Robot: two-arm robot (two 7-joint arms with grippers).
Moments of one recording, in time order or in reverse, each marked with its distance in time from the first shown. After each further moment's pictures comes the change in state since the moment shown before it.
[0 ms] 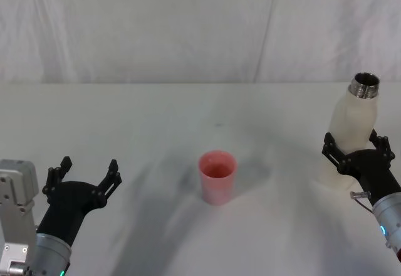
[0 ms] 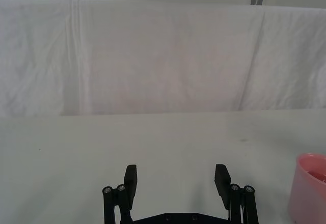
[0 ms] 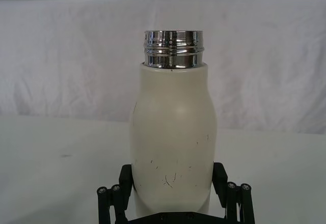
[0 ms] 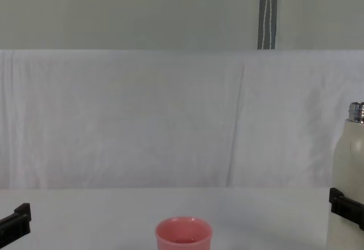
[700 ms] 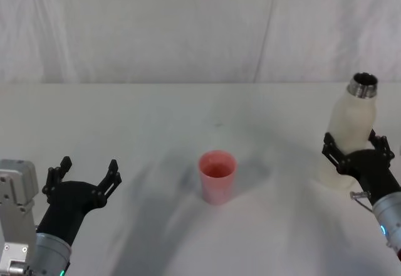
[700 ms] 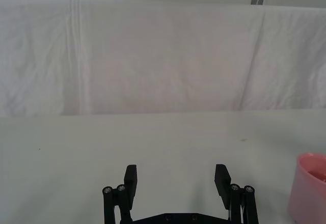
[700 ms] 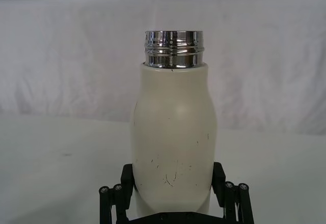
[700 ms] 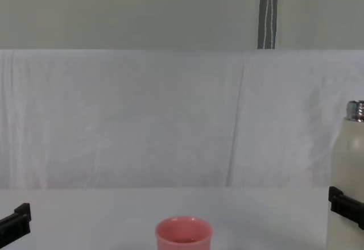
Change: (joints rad) left arm 0.000 0.000 0.000 0.000 0.000 0.000 0.000; right arm -0.004 0.001 -0.002 -0.007 -0.004 0.002 0.000
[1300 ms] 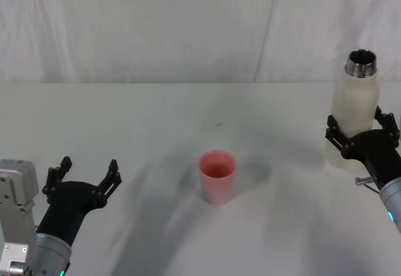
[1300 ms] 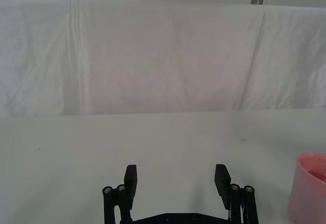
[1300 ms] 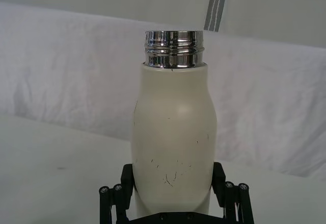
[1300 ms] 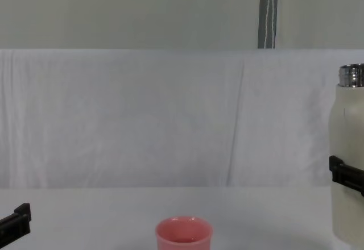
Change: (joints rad) left arm 0.000 0.000 0.000 0.000 0.000 0.000 0.000; right arm -0.005 0.036 -0.021 -0.115 -0.103 0.035 -0.023
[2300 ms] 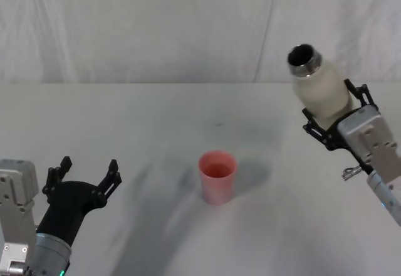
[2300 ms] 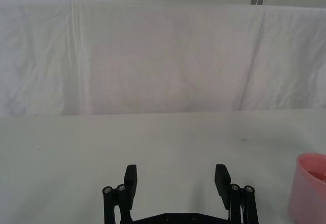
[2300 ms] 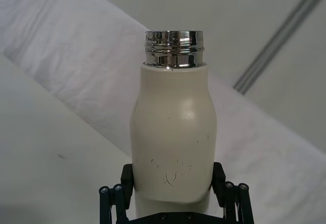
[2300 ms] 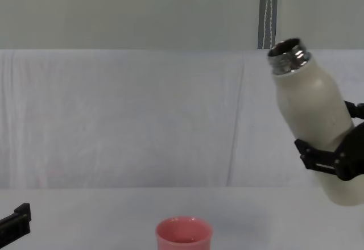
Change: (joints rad) left arm 0.000 0.000 0.000 0.000 0.000 0.000 0.000; right arm 0.036 0.121 -0.123 -0.095 -0.328 0.000 -0.001
